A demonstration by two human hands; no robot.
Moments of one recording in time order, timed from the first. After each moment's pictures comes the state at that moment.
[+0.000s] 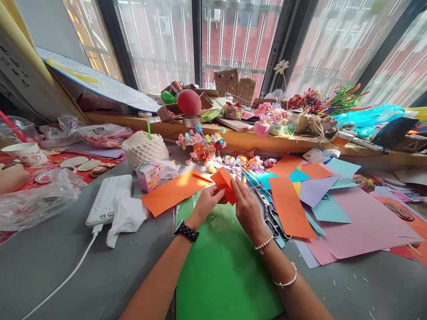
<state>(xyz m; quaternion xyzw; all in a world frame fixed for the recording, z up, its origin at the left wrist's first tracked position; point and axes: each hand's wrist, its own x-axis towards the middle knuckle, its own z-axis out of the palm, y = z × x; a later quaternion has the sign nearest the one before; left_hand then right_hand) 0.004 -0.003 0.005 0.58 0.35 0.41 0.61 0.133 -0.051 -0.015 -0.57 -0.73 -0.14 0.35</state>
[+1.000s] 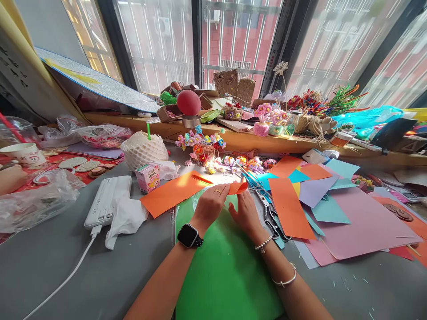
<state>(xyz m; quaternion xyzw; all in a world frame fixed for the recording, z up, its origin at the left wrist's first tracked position) 0.003 -0.008 0.000 0.88 0.34 0.31 -0.07 0.136 -0.042 -0.036 -0.59 -0.72 -0.09 0.36</state>
